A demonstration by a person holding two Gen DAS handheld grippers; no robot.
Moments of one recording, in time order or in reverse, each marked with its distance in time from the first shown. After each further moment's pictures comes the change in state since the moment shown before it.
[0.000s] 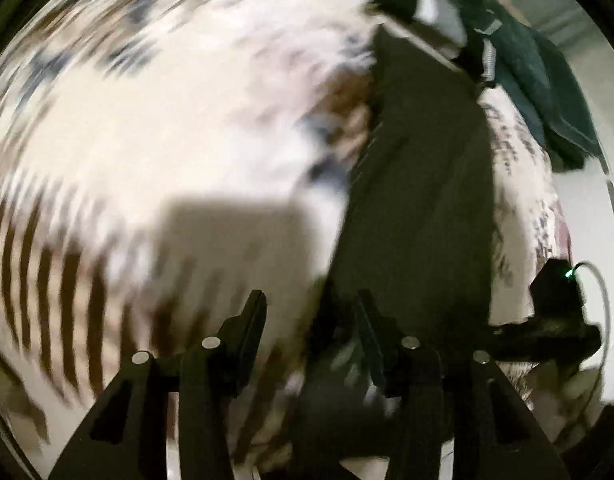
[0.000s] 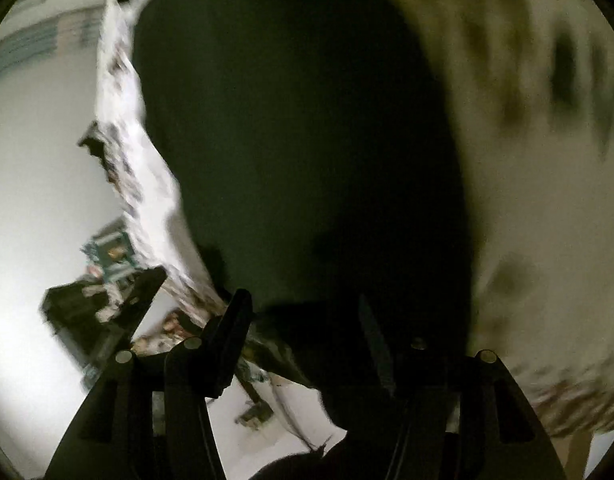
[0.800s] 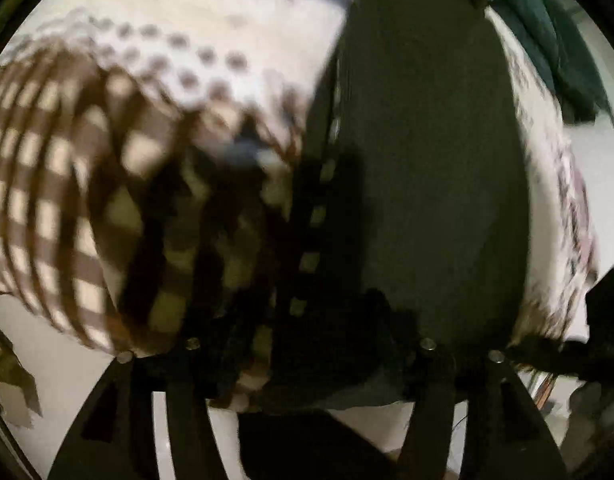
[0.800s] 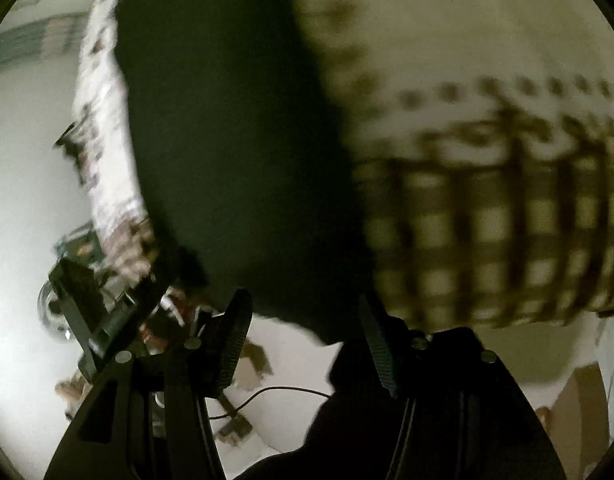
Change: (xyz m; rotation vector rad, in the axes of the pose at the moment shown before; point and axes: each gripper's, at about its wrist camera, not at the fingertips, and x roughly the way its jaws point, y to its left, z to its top) left arm 0.076 -0.022 -0.097 0.066 0.125 0.013; right arm -0.007 -0.049 -0.097 0.068 -0.111 -0.085
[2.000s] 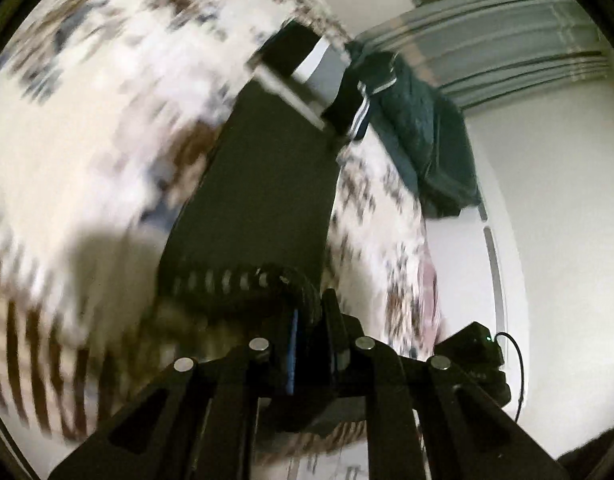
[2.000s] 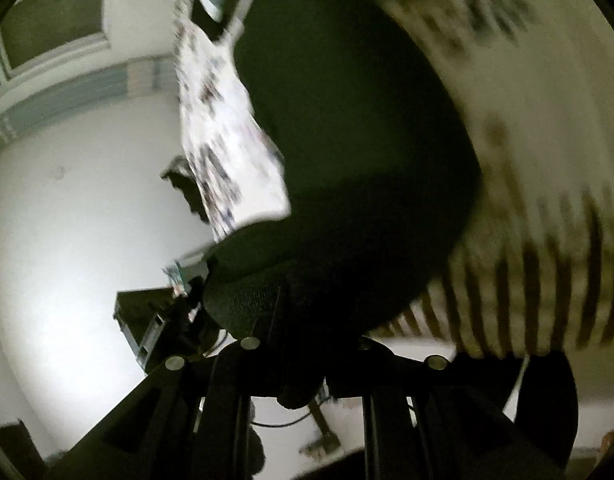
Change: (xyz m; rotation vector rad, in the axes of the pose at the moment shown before) left arm -0.120 -0.046 0.148 -0.064 -0.281 -0.528; right arm -0.104 0.094 0.068 -0.033 -0.121 0.450
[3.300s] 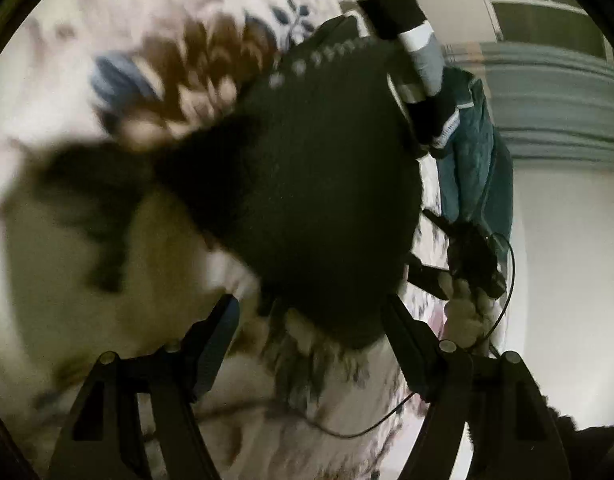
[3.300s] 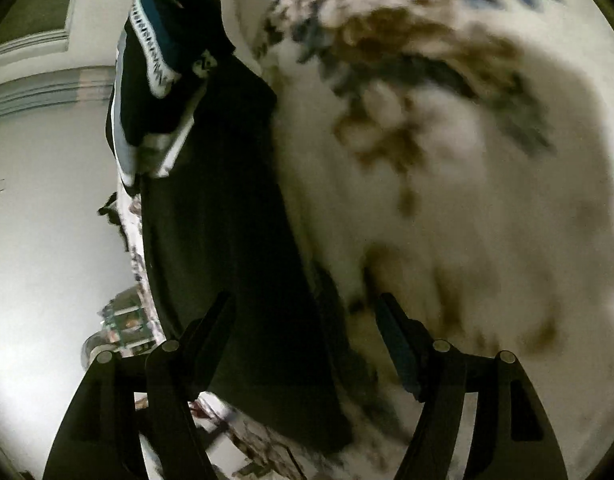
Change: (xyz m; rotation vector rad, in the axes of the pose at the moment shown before) left arm 0.147 0.088 -0.006 -0.323 -0.002 -0.001; right arm 0.072 -0.022 0.355 -0.120 0.051 -0.239
